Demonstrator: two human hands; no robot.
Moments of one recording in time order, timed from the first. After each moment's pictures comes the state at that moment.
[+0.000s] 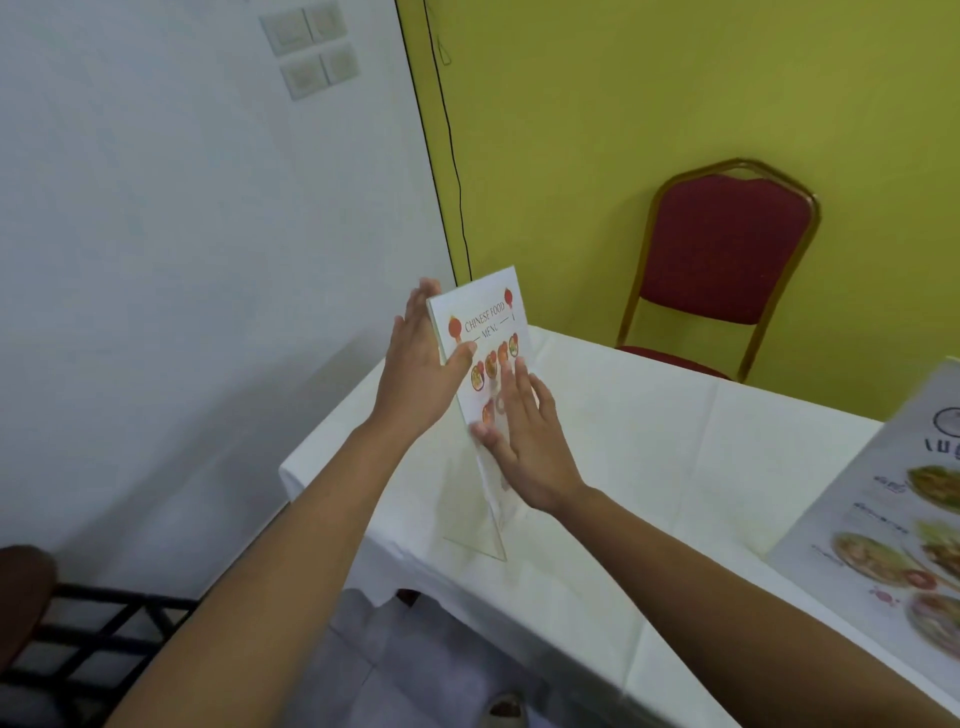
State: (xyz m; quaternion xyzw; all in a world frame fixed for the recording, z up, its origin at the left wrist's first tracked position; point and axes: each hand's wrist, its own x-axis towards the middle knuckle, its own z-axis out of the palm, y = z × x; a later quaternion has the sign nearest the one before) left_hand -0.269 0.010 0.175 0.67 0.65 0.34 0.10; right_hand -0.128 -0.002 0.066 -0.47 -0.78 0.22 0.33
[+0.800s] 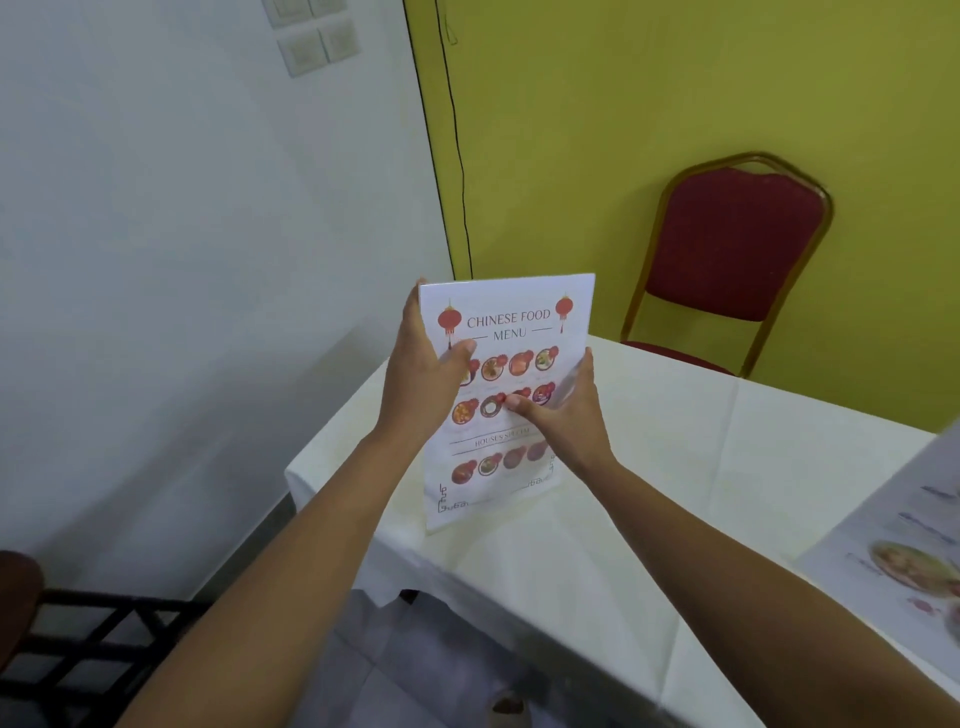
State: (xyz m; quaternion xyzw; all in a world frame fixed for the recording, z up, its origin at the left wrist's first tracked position) left_hand -0.305 0.024 0.155 0.58 0.65 0.46 0.21; right_hand -0.134 0.045 0.063 -0.54 -0.52 0.46 0.48
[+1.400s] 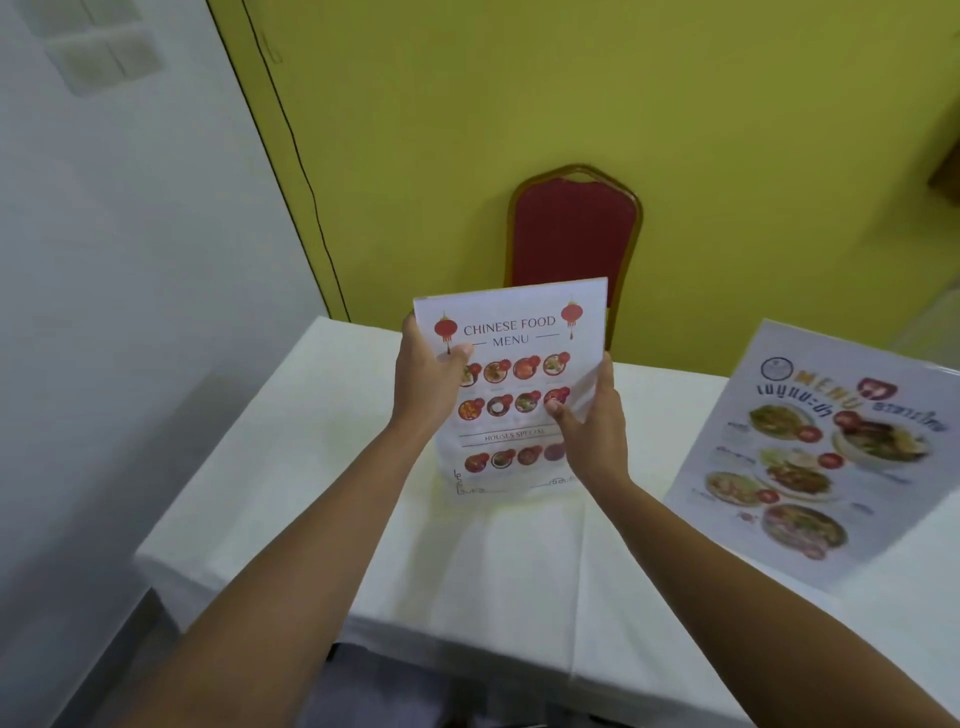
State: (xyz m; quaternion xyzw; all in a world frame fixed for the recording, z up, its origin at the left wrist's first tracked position) left_hand -0.182 0.063 0.131 0.60 0.57 0.46 0.33; right_hand -0.004 0.000 0.061 -0.73 -0.43 0.25 0.47
